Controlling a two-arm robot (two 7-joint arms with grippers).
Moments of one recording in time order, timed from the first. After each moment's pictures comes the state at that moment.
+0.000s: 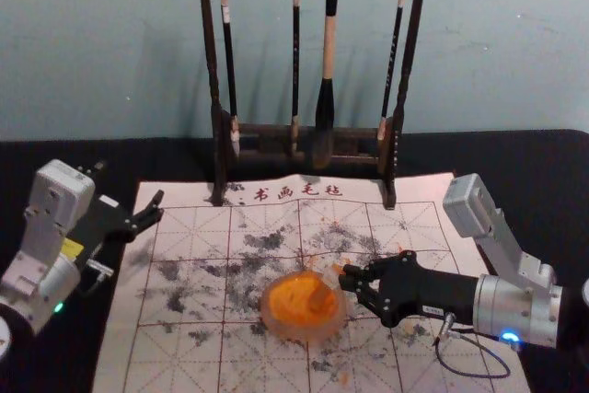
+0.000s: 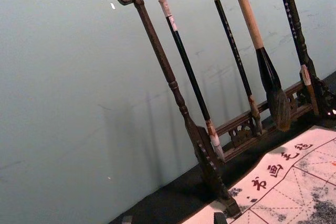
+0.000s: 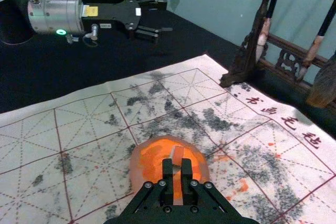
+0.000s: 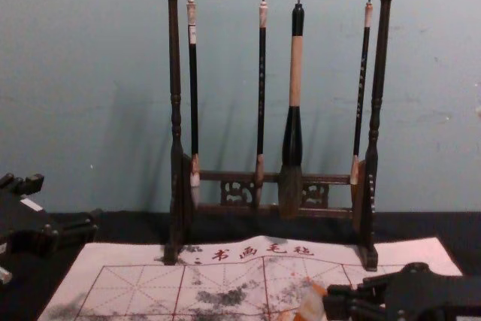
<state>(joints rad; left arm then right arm) -0.20 0.60 0.45 -1.41 -0.25 -0.12 0.03 0.32 0.58 -0.59 -1.42 0.46 0.08 0.69</state>
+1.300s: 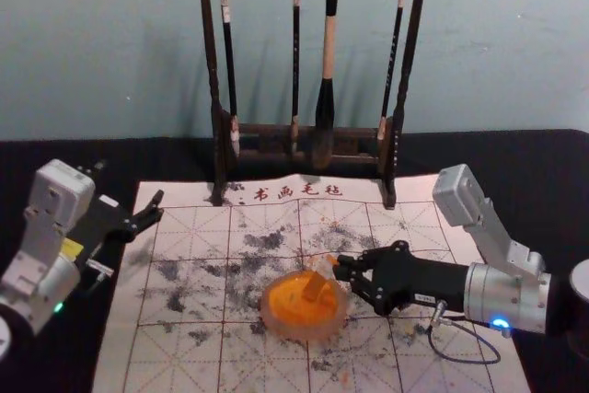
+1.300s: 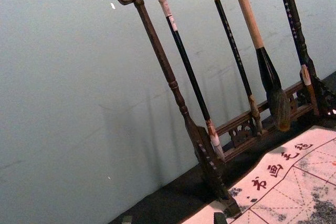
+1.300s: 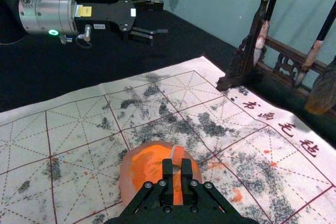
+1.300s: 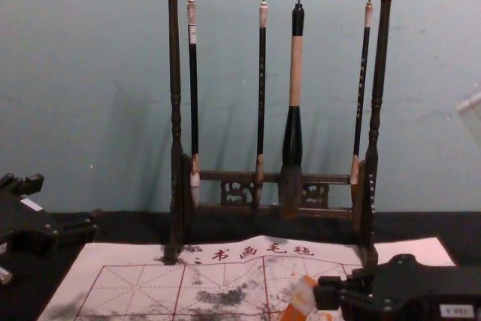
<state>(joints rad) -0.20 0.60 0.45 -1.41 -0.25 -0.12 0.03 0.37 0.55 -0.61 -1.36 0.45 0.07 0.70</state>
